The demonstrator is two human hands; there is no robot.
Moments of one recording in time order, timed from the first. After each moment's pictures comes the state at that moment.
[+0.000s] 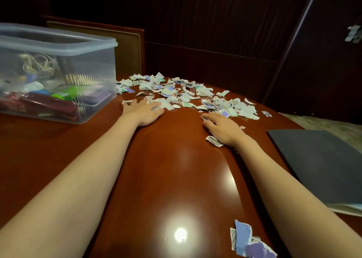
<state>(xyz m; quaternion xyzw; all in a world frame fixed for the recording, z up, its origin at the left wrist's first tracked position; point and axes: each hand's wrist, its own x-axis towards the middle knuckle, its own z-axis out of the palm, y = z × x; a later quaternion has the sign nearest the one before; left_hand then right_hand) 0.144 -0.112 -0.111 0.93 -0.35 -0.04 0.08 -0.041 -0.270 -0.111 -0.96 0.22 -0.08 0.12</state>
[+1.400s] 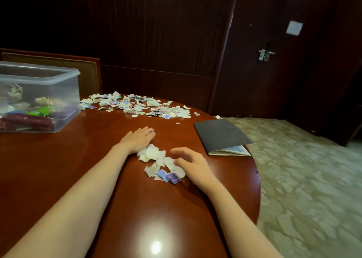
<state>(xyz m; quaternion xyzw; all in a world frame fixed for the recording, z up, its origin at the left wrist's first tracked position) -0.031 -0.090 -0.106 0.84 -0.52 -0.05 0.10 -0.247 -0.115 -0.105 -0.82 0.27 -0.24 0.44</state>
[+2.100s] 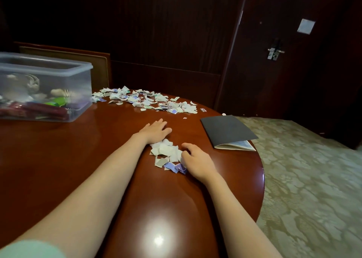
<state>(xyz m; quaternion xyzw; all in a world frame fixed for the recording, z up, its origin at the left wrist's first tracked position) -0.045 -0.103 -0.105 0.84 -0.51 -0.12 0.14 -0.244 -0.103 -0.102 -0.88 0.34 -0.17 0.28</state>
